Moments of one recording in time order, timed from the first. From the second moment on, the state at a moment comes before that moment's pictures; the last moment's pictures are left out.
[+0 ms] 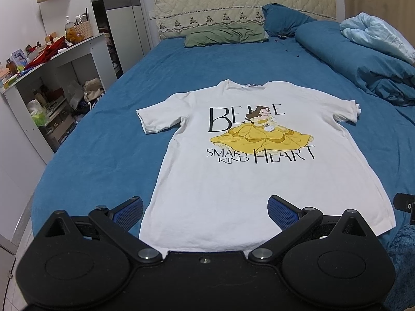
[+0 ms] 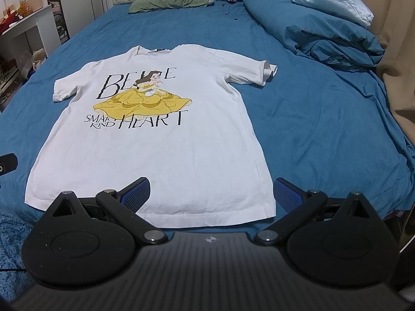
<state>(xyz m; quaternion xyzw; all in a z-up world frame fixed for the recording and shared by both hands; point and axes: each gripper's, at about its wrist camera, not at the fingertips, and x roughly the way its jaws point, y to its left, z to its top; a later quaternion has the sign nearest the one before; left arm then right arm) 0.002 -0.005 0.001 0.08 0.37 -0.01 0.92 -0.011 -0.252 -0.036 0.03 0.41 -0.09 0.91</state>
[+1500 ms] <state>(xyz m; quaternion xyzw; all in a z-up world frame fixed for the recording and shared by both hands) 0.395 -0.199 -0.124 0.08 0.39 -0.15 0.90 0.300 -0.446 -0.203 0.37 0.28 -0.23 0.85</state>
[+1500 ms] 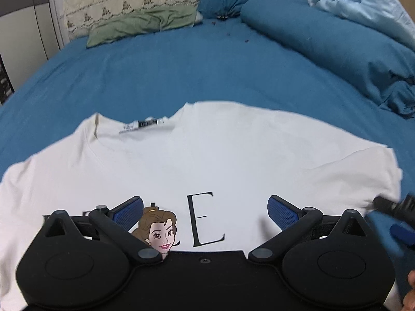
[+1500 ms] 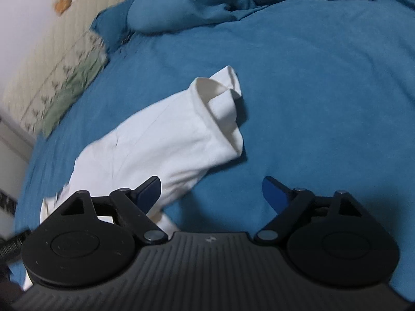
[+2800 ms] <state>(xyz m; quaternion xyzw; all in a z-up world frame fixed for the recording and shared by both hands) 0.431 -0.052 -0.121 0.08 0.40 -0.09 0.91 0.382 -0.242 -0.164 -0.04 0.30 0.13 0.94</state>
